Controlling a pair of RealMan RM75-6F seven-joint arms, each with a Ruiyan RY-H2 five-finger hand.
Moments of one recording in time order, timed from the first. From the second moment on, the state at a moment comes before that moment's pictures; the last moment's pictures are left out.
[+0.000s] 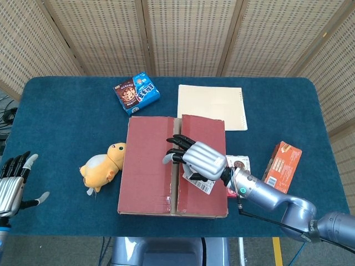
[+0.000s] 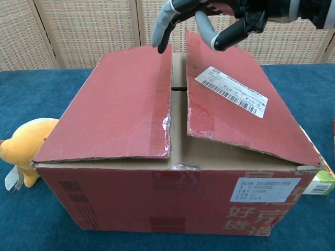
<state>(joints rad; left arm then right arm) -0.10 -1.06 -0.04 -1.82 1.37 1.41 0.20 0.90 -1.10 0.23 -1.80 -1.65 0.84 0.37</state>
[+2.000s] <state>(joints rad) -0.13 -1.05 -0.04 -1.81 1.38 1.37 0.15 0.82 -0.86 0.19 -1.89 -1.55 0.94 0.22</state>
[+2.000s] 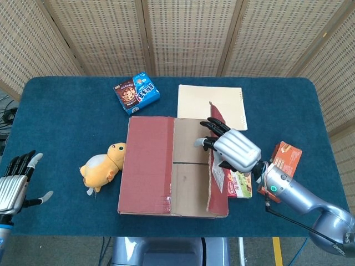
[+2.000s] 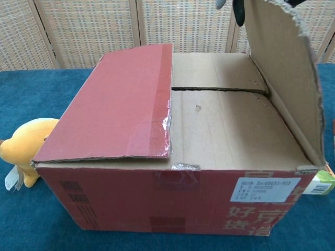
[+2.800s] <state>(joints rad) -0.14 -1.05 -0.04 -1.82 1.38 1.37 0.17 0.69 -0.68 0.20 -1.88 -1.49 1.00 0.20</state>
